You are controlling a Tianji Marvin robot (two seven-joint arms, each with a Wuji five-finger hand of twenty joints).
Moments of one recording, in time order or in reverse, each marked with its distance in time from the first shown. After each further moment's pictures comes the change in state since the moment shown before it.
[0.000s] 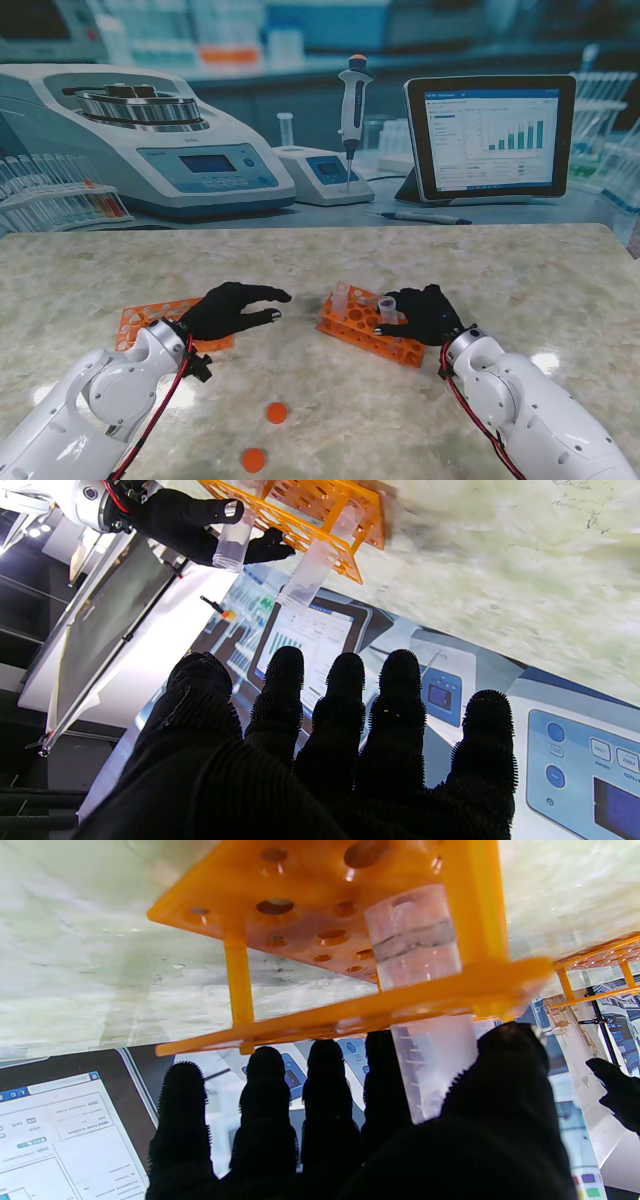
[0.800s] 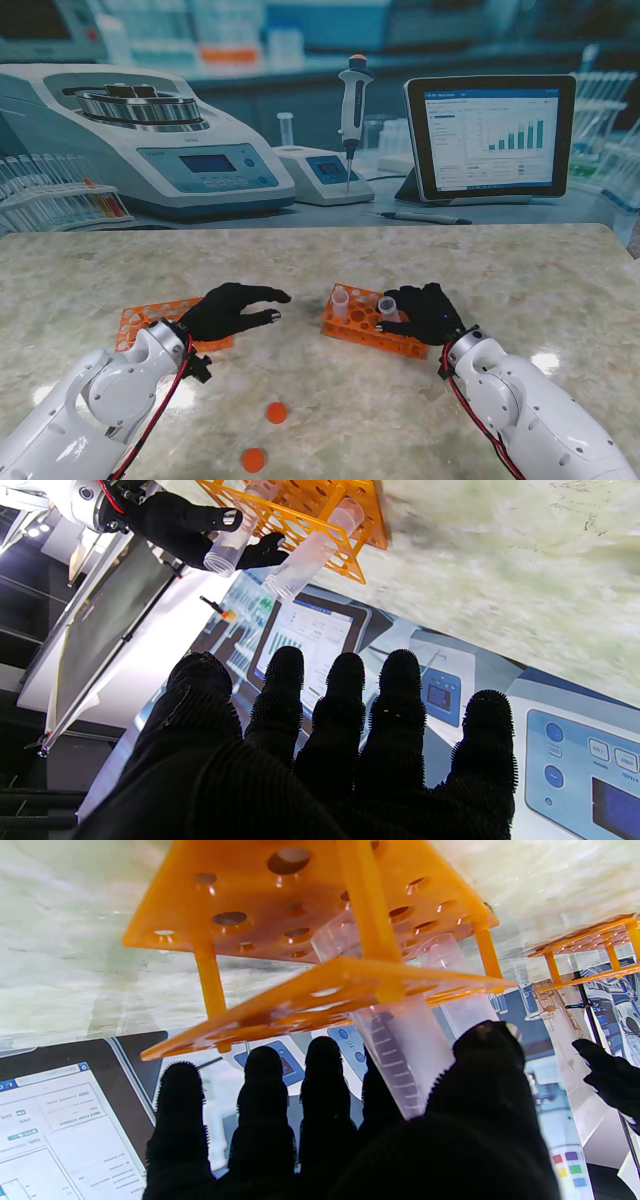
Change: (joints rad) left arm 0.005 0.000 -0.003 -0.004 0.001 0.001 0.000; right arm -0.009 -0.003 0.012 0.007 0.002 -0.042 -0.046; left_hand 0.000 0.000 0.000 0.000 0.000 0.000 0.000 0.000 0.000 0.000 0.000 0.000 0.000 0.000 0.000 0.000 0.000 0.000 0.000 0.000; right_hand 0.063 0.015 0.010 0.000 -0.002 -0.005 -0.011 0.004 0.011 0.000 0.003 0.000 0.001 0.000 0.000 0.000 0.000 0.000 0.000 0.000
